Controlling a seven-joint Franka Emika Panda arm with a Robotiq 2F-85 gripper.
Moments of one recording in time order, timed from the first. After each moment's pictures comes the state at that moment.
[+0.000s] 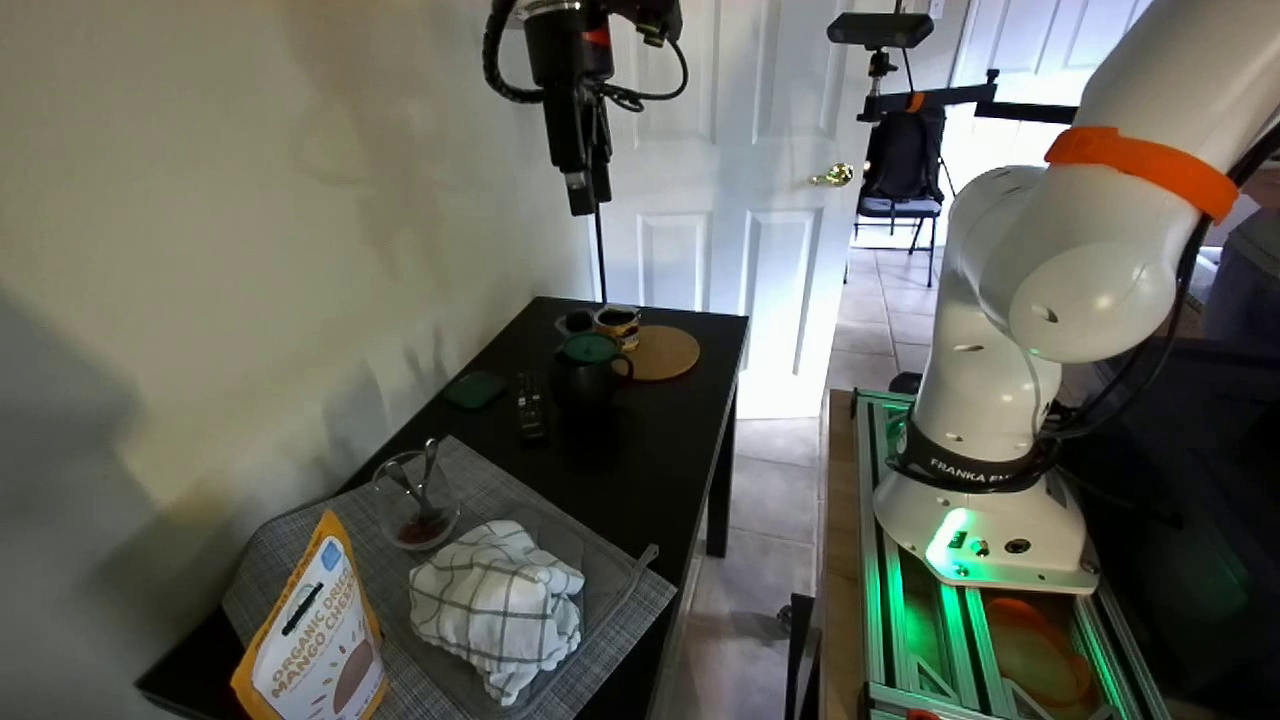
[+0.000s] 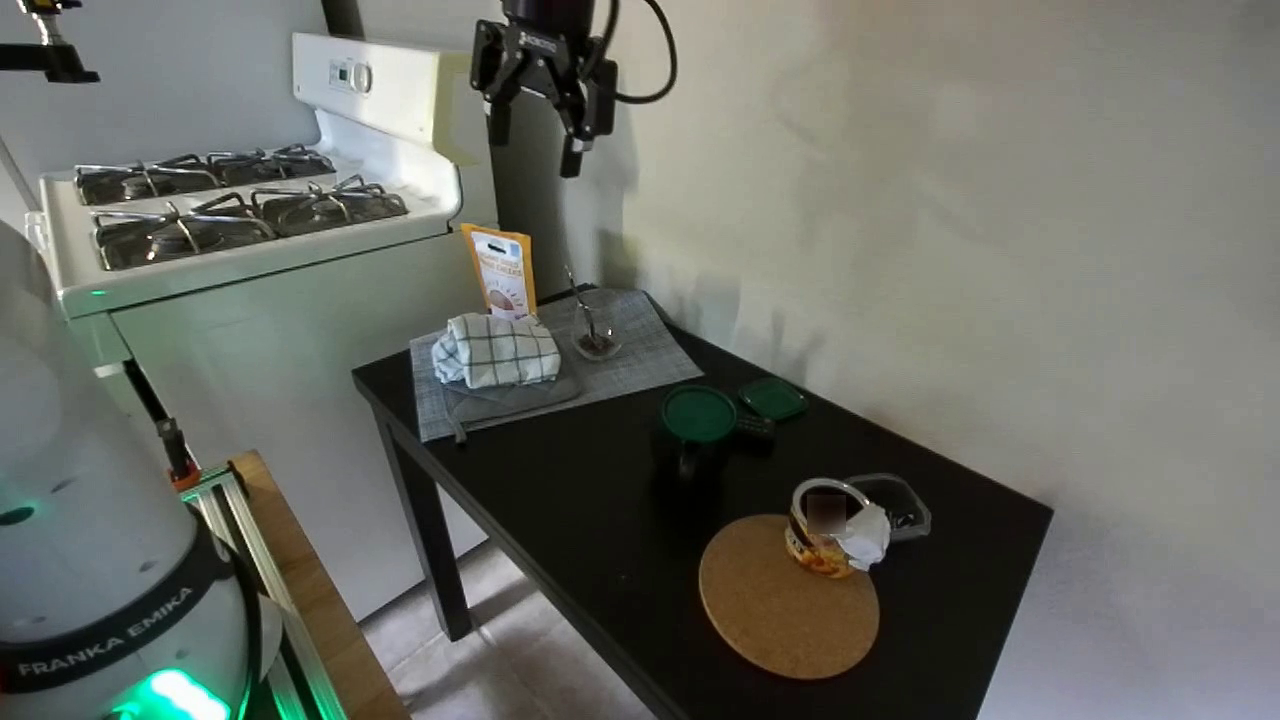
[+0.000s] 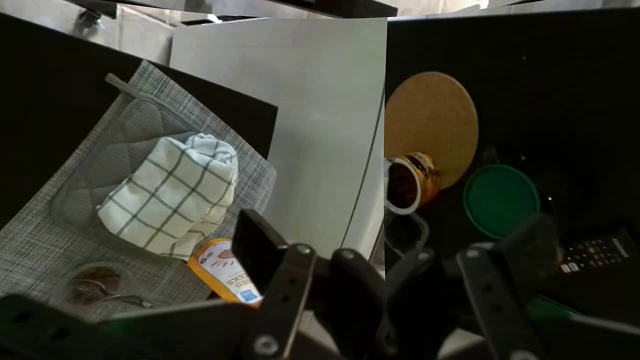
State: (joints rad) arm 0.04 -0.41 -0.07 -2.25 0.10 1.72 -0.27
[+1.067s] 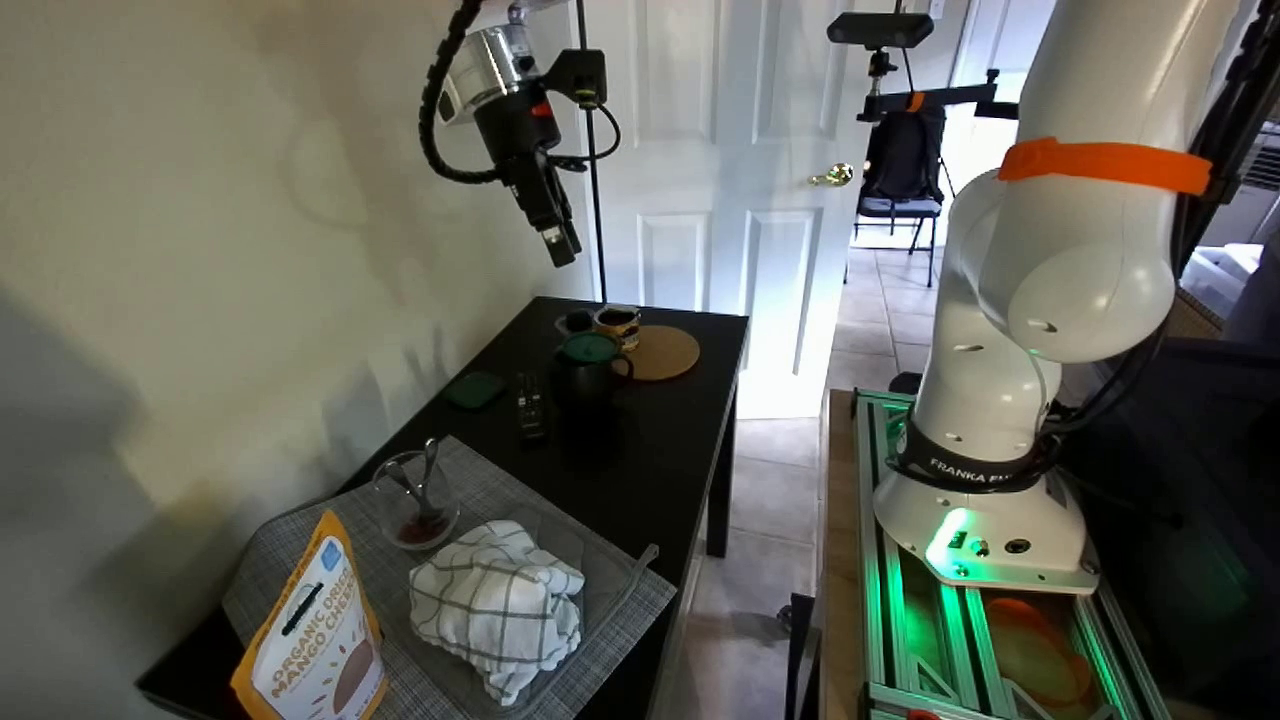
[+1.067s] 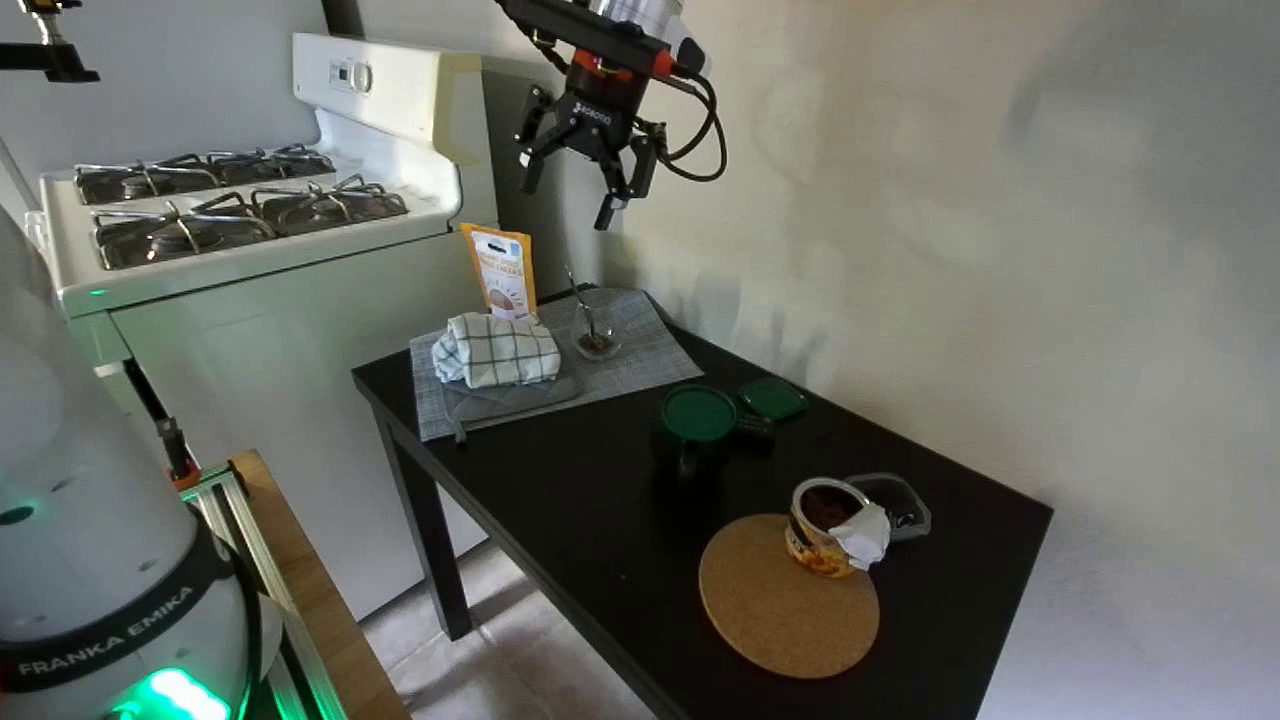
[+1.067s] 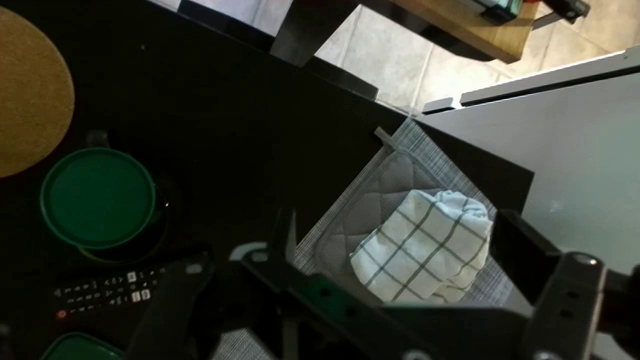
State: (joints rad) arm 0.04 -0.10 -0.06 -2.06 0.10 1.62 -0.45
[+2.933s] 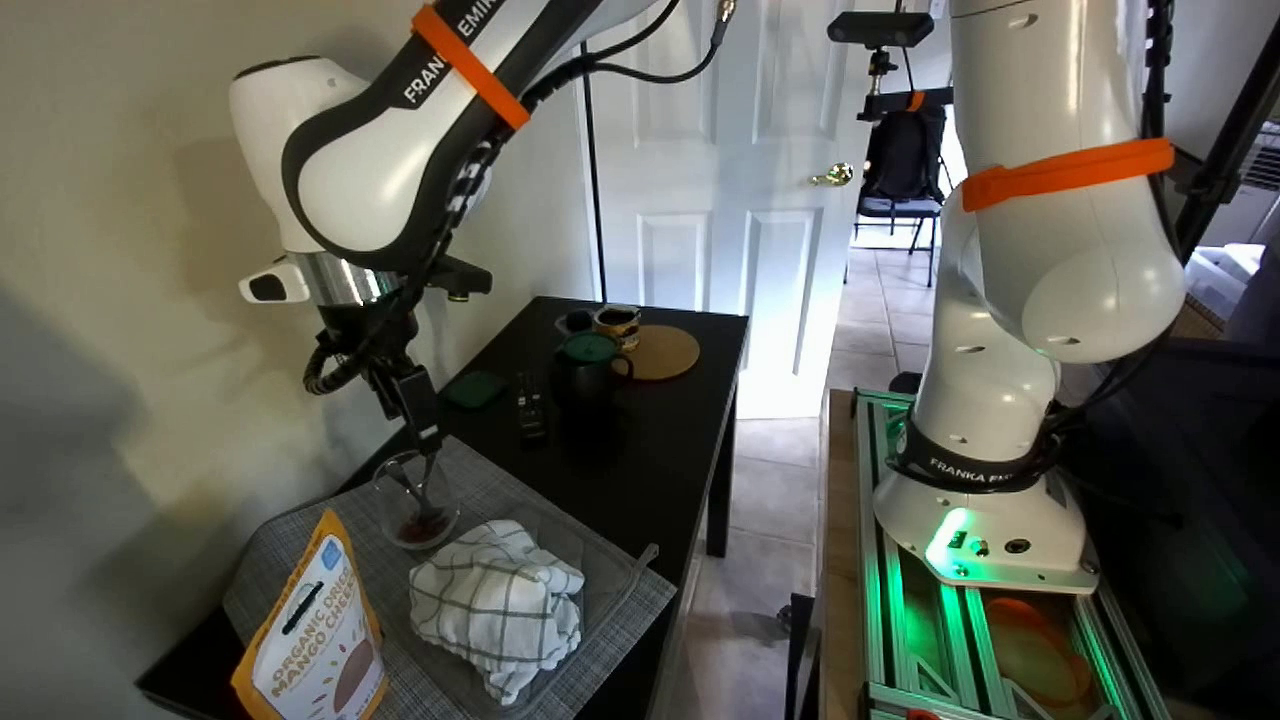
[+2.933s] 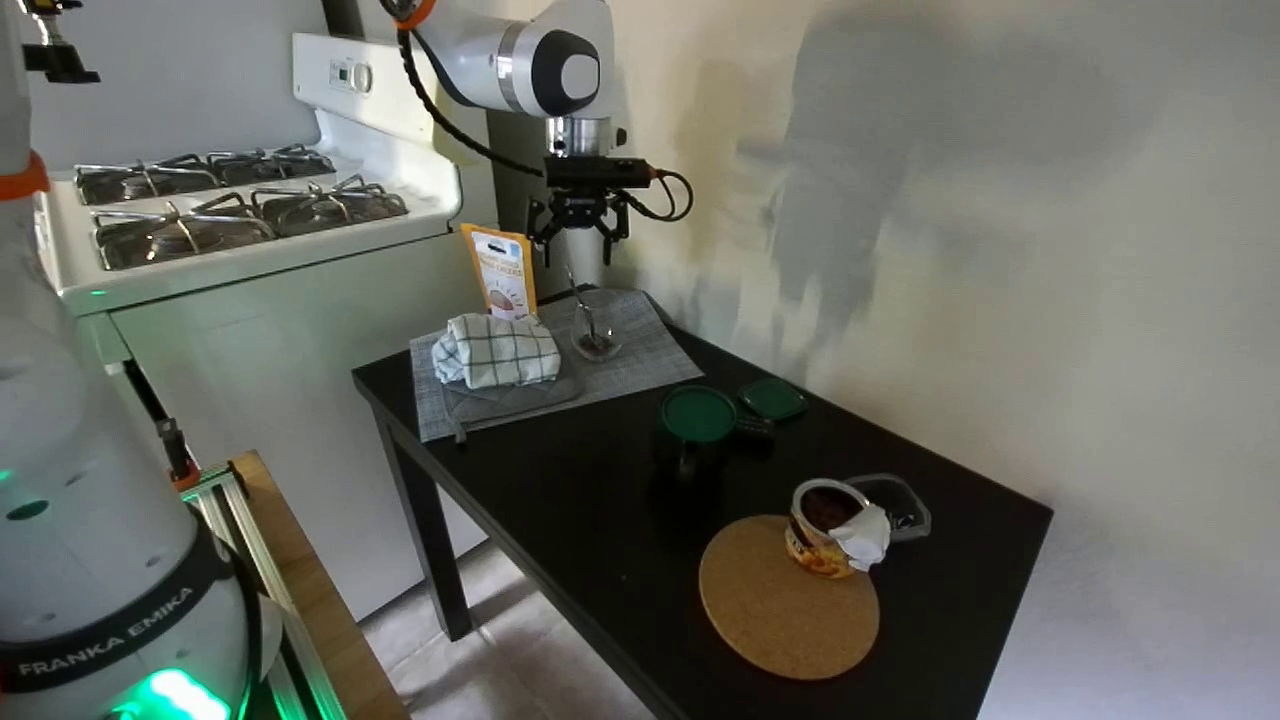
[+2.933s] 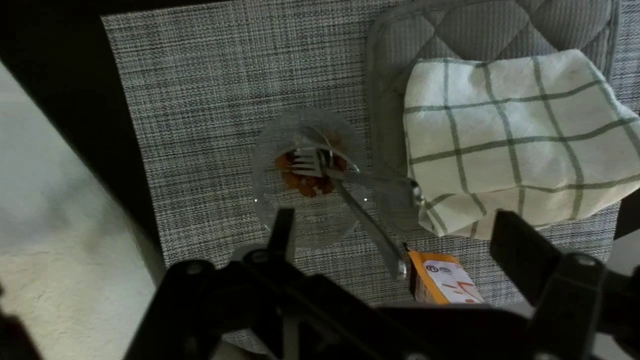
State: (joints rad) arm 0.12 0.27 0.18 -2.02 -0.04 2.28 -0.78
